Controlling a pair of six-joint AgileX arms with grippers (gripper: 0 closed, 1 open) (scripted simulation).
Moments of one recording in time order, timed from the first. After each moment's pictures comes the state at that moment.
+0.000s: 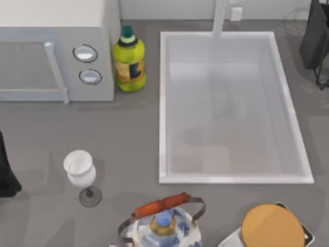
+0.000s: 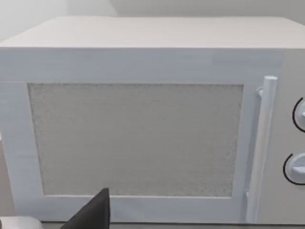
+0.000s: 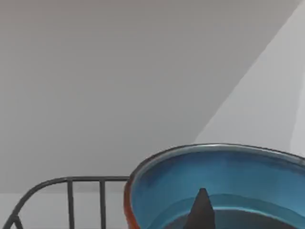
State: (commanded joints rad) left arm 0.00 0.00 0.00 0.00 0.00 0.00; right arm -0.31 1.80 0.98 0.82 -0.28 0.02
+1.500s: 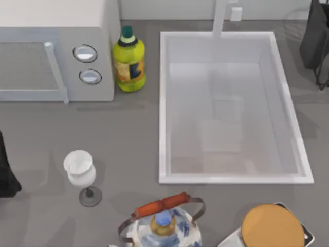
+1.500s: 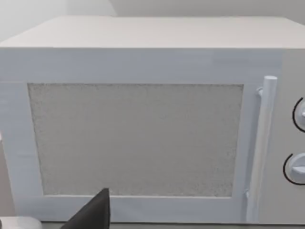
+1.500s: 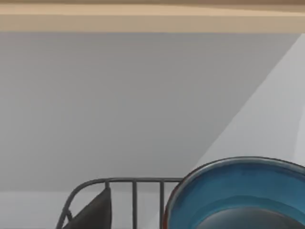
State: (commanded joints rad) left arm 0.00 0.00 0.00 0.00 0.00 0.00; right arm -0.26 1.55 0.84 0.71 -0.24 0.01
